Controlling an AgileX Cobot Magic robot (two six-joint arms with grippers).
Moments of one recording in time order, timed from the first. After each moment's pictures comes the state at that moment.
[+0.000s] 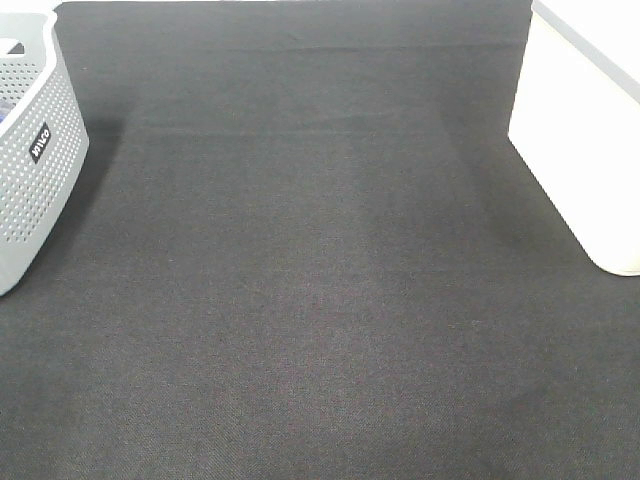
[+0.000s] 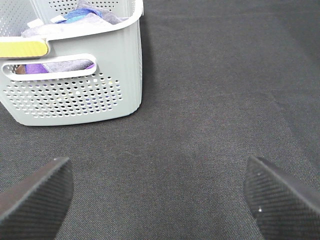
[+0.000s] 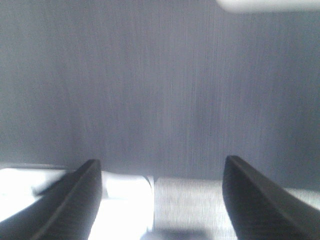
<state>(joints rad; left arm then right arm) -0.01 0.00 -0.50 -0.08 1.06 0.05 0.12 0.89 -0.80 0.05 1.21 0.05</state>
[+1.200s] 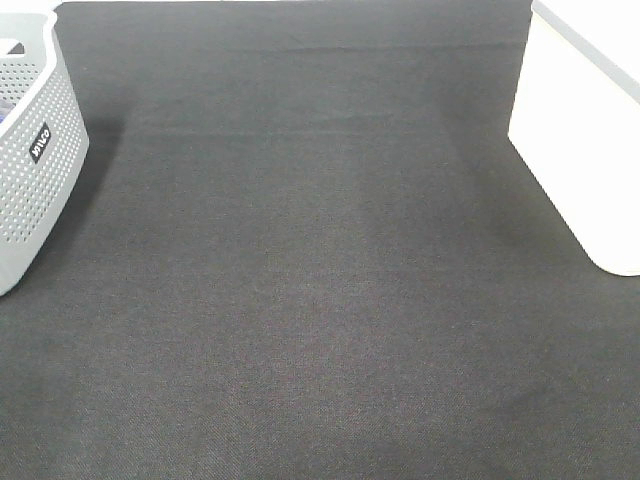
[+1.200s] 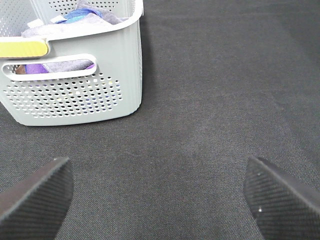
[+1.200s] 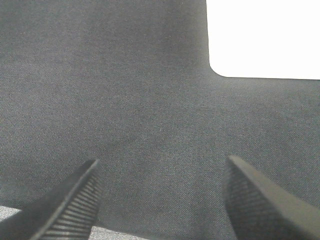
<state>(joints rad) -0.01 0.00 -0.50 -0.08 1.06 0.05 0.12 0.13 -0.51 0.07 1.07 -0.04</state>
